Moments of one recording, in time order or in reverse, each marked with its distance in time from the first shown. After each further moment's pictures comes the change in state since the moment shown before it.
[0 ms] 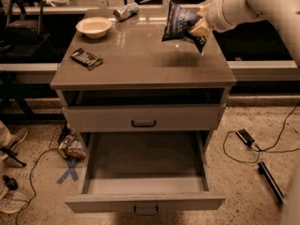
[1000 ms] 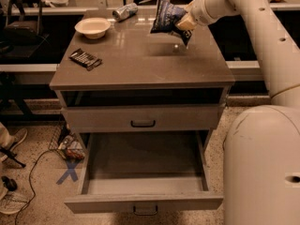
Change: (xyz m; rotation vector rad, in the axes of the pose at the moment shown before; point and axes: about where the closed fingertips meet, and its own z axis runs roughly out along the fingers) arm -0.020 -0.024 0.074 -0.059 -0.053 0.062
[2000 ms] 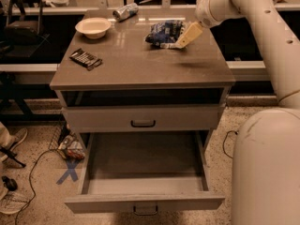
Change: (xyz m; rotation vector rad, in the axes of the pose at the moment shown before) arm 0.011 0.002 -0.006 0.010 0.011 0.014
